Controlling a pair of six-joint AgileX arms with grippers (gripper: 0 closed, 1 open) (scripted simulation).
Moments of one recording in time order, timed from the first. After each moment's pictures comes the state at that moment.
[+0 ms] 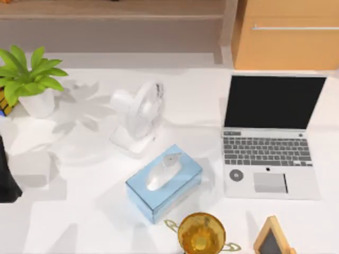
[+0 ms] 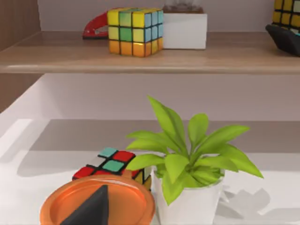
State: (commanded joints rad) left arm 0.00 0.00 0.00 0.00 0.00 0.00; right arm -0.62 1.87 0.39 1.25 -0.58 -0.13
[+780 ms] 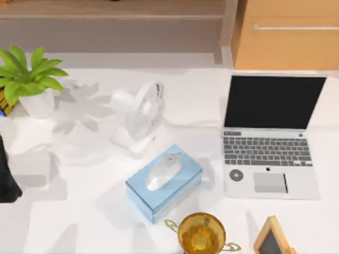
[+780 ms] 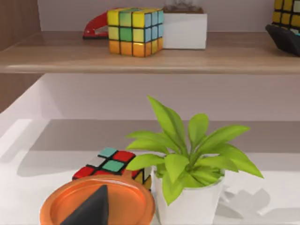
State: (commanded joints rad) left arm 0.00 0.00 0.00 0.00 0.00 0.00; right arm -0.59 1.90 0.42 1.26 -0.54 -0.12
